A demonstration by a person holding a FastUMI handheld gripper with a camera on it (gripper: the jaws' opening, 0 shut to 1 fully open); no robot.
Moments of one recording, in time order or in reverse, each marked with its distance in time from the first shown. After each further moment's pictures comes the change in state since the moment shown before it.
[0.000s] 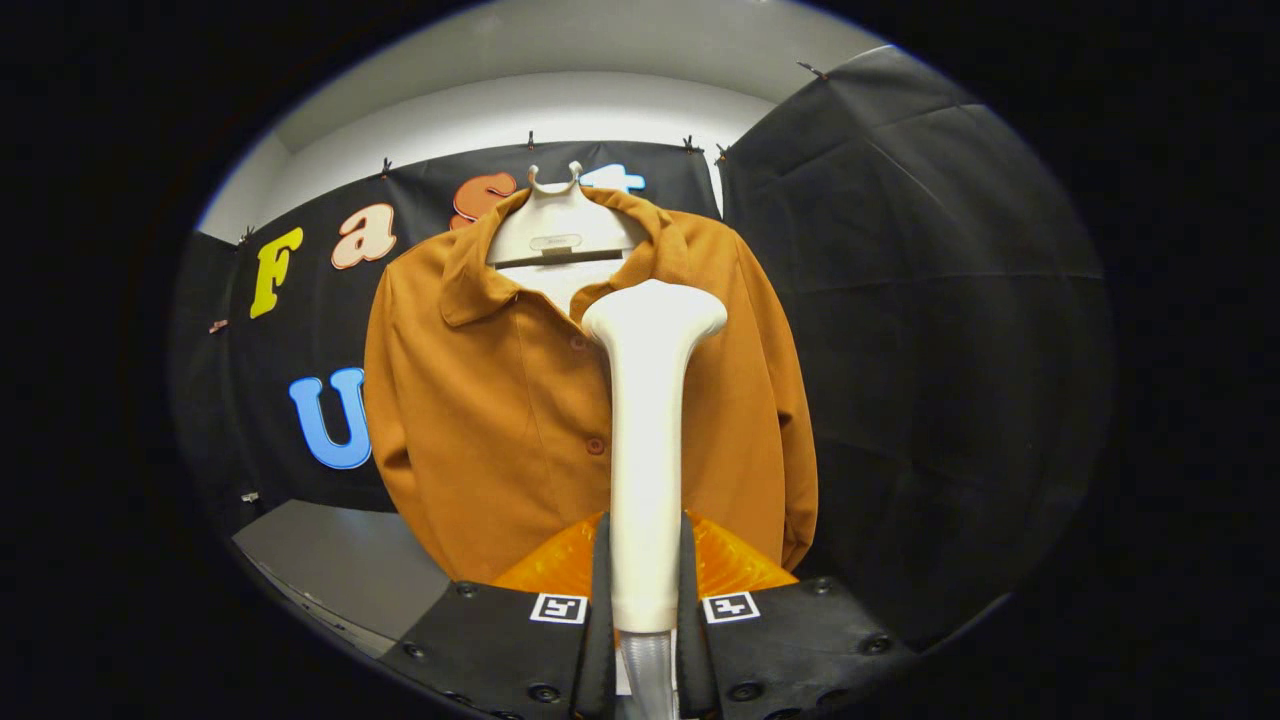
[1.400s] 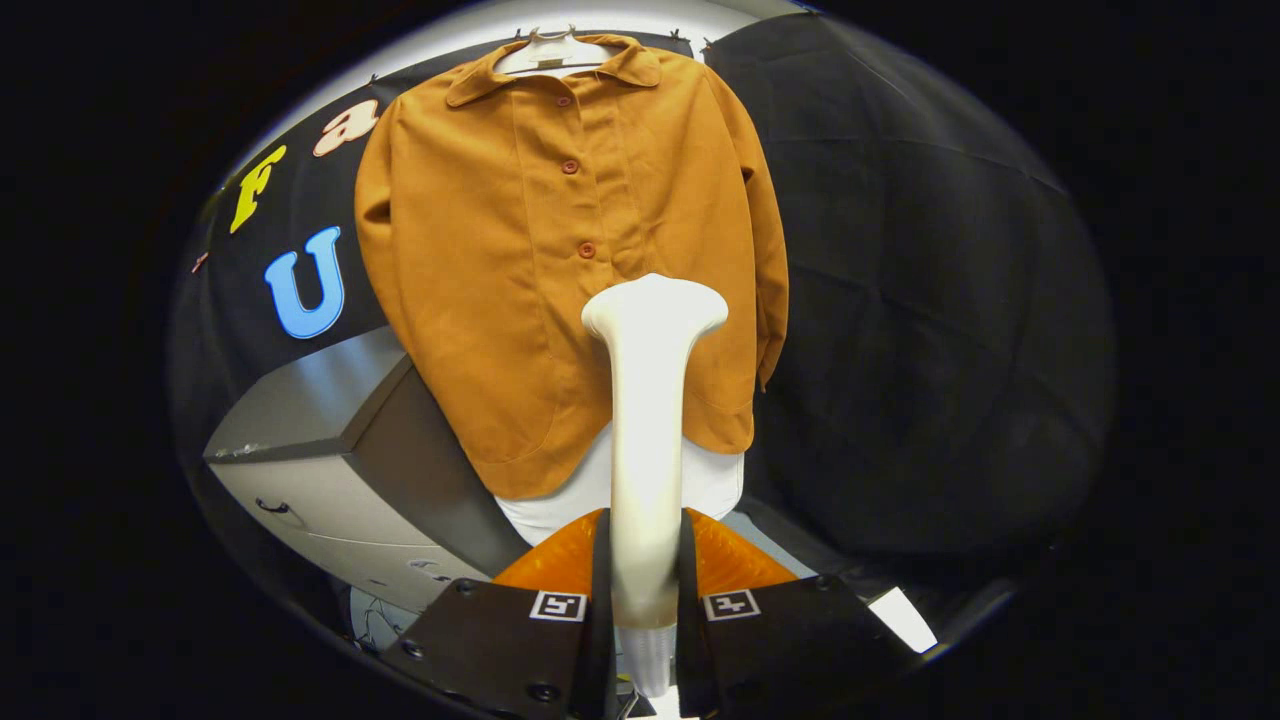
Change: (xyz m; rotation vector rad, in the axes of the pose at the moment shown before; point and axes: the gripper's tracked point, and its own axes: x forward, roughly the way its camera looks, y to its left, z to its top) arm -0.100 -0.009 -0.192 -0.038 0.427 -0.083
